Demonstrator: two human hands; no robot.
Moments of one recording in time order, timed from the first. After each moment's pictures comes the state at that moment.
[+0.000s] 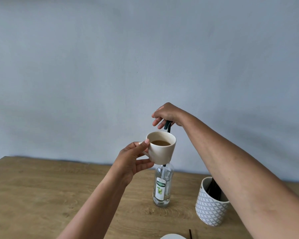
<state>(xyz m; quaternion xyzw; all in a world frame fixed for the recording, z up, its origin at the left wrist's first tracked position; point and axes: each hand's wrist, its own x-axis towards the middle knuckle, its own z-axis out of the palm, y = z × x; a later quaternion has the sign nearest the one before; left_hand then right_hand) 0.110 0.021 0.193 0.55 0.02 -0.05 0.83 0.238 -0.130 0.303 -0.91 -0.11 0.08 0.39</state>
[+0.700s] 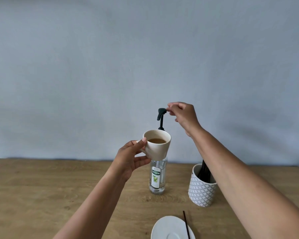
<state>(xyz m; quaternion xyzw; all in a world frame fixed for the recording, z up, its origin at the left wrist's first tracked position) 0.090 0.016 0.181 0.55 0.01 -0.06 0.84 0.173 -0.183 0.270 -0.77 -0.06 -0.18 0.62</state>
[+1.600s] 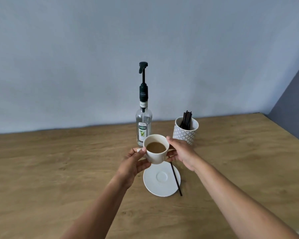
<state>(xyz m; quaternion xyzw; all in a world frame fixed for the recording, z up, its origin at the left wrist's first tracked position) 0.009 -0.008 0.030 0.52 0.02 -0.19 0.83 0.007 -0.215 0.067 -0.71 0.07 0.07 0.70</state>
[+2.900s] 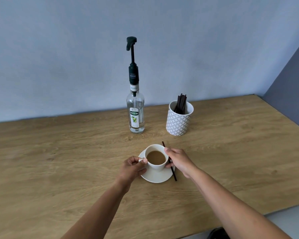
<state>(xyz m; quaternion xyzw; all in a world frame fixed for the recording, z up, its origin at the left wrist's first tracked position) -0.009 -0.021 -0.053 0.61 0.08 -0.22 0.76 -0.022 -0.225 -0.019 -0.75 0.15 0.08 0.64</state>
